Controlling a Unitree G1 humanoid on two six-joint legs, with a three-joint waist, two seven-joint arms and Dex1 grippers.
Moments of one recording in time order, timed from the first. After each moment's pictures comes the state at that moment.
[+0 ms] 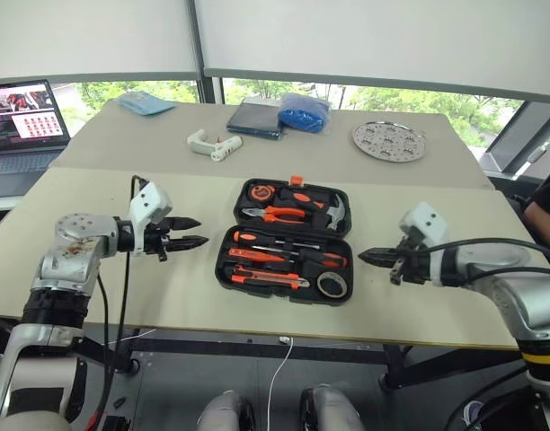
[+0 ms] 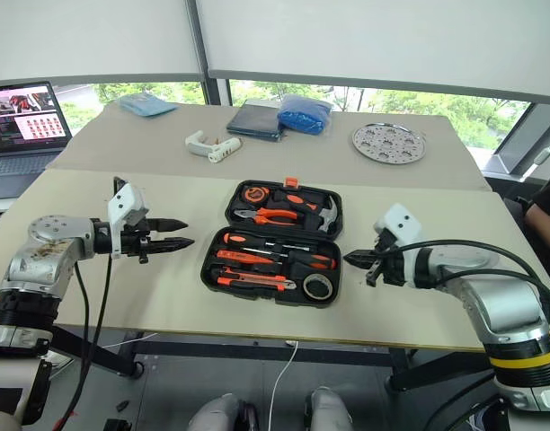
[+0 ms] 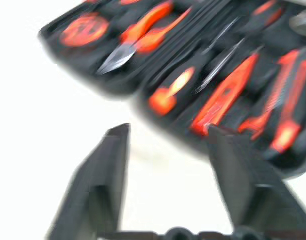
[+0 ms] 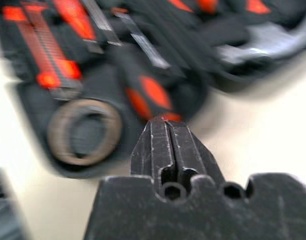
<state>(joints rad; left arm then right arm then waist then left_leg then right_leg) -0.63 0.76 -0.02 0.45 -0.21 0.23 -1.18 -0.40 -0.85 0.00 -0.15 0.40 0.75 0.85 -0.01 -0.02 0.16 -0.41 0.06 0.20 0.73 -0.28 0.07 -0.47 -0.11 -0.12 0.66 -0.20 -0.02</state>
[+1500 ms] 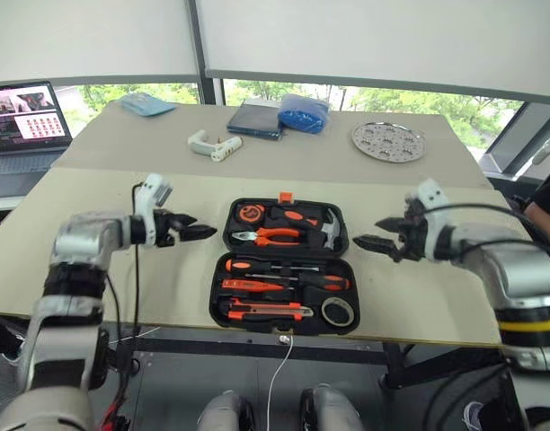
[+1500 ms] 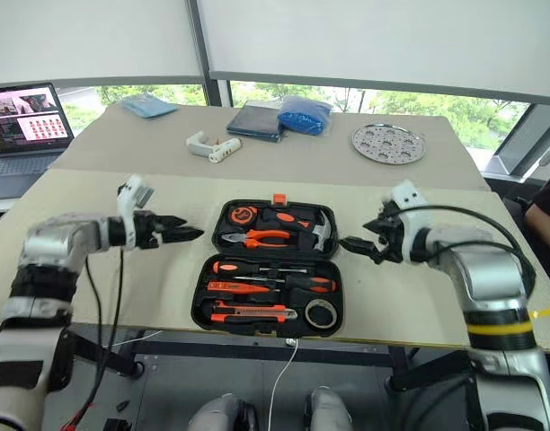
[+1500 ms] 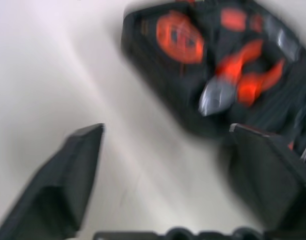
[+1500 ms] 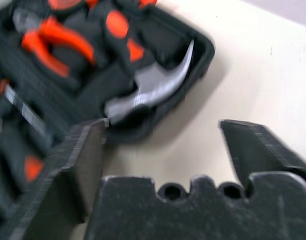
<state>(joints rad) -0.94 0.59 0.03 0.65 -0.28 0.84 -1.03 -0.70 -0.65 -0.03 0.10 0.34 0.96 0.78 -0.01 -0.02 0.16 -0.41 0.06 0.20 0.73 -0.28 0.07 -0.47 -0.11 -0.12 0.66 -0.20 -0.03</state>
